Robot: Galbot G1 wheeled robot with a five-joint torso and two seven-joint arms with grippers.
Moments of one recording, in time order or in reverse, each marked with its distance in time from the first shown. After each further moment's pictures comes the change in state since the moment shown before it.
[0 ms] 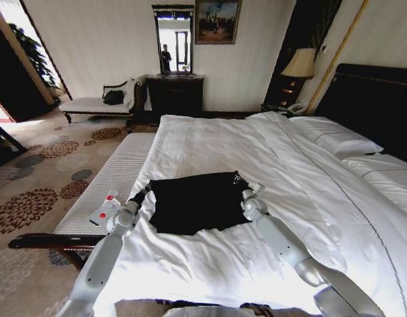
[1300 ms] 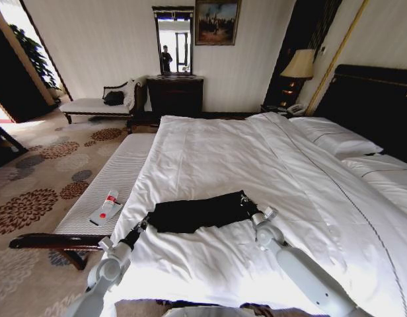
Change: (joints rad) left arm 0.559 0.056 -0.109 -0.334 0.076 -0.070 0.129; right arm -0.436 -0.235 0.071 0.478 0.041 -0.004 0.132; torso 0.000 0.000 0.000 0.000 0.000
